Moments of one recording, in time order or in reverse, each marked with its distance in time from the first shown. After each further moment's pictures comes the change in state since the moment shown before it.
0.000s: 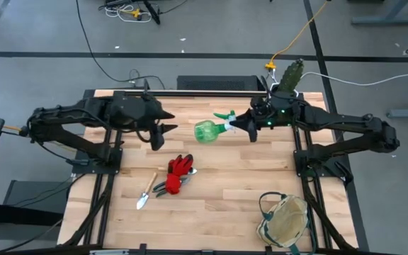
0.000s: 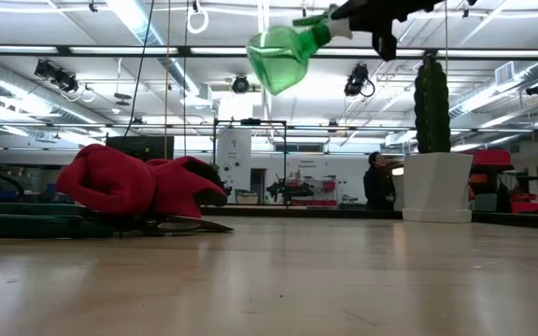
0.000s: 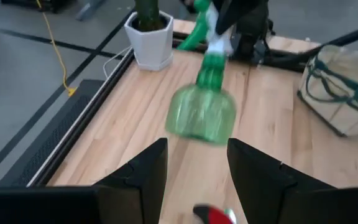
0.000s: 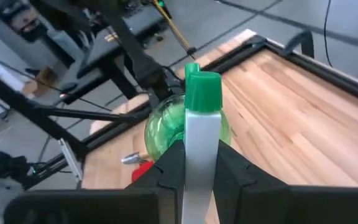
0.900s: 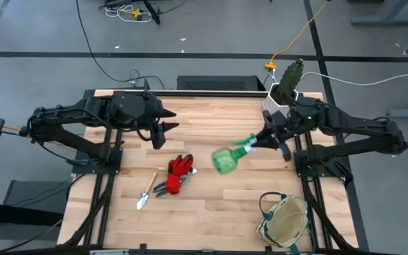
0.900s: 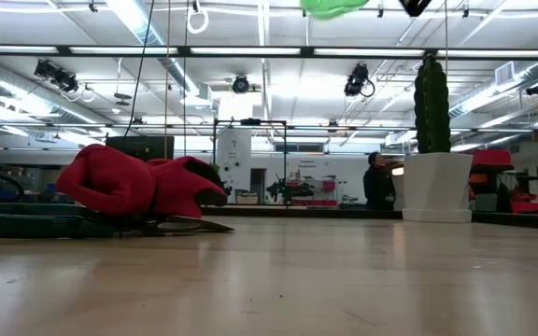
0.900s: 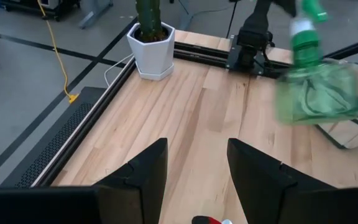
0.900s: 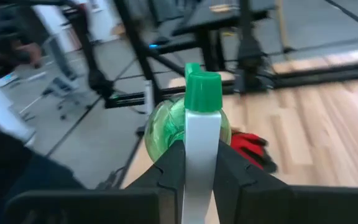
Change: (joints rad) left arm 0.008 0.006 0.000 0.037 -0.004 0.000; right arm 0.119 -0.215 0.000 -0.166 -0.274 -0.274
